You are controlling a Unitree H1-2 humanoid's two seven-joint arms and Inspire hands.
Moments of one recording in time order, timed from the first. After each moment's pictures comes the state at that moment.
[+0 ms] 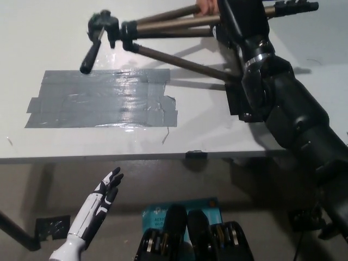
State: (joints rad) left_arm -0.03 0.21 -0.11 -0.01 0.14 -0.09 -0.12; right_arm -1.14 -0.15 0.41 0.96 -0.86 -0.13 -0.53
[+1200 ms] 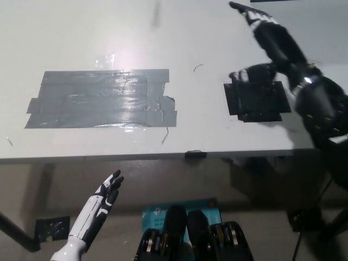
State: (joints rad) left_arm -0.02 0.21 -0.11 0.01 0.14 -0.09 -0.12; right_arm -0.81 -0.37 0.32 0.20 -0.43 0.09 0.11
